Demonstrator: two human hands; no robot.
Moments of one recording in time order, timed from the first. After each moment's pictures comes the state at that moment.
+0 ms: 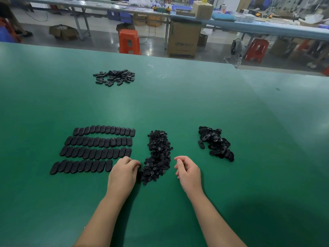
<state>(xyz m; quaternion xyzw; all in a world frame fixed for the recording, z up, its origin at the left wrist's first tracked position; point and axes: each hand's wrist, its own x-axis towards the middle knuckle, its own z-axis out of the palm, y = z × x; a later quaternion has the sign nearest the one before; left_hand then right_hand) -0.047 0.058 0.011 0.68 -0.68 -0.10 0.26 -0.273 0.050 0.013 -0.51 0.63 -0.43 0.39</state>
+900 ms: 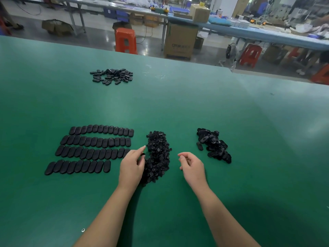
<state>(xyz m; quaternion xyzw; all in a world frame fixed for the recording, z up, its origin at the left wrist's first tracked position) -0.074 0.030 0.009 0.65 -0.60 -0.21 0.41 -0.290 0.030 0.024 -0.54 0.66 -0.39 0.35</state>
